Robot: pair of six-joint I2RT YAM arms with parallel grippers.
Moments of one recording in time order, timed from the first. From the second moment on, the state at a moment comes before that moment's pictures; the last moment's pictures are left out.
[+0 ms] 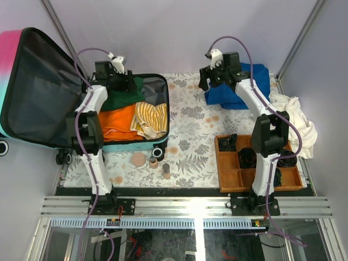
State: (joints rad) left arm 0.11 2.00 1.69 -0.25 0.51 0.08; right arm 0.27 2.05 1.90 -0.41 -0.39 -0.10
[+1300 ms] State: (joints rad) left arm 0.11 1.76 1.67 -0.55 0.50 0.16; right arm 0.12 2.20 1.65 -0.49 -0.04 -1.24
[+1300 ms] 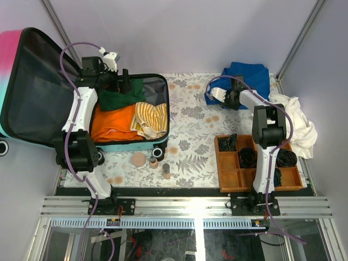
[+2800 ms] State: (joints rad) left arm -0.22 1.72 1.61 -0.53 0.43 0.00; right arm 0.11 2.41 2.30 -0.66 -0.27 -0.34
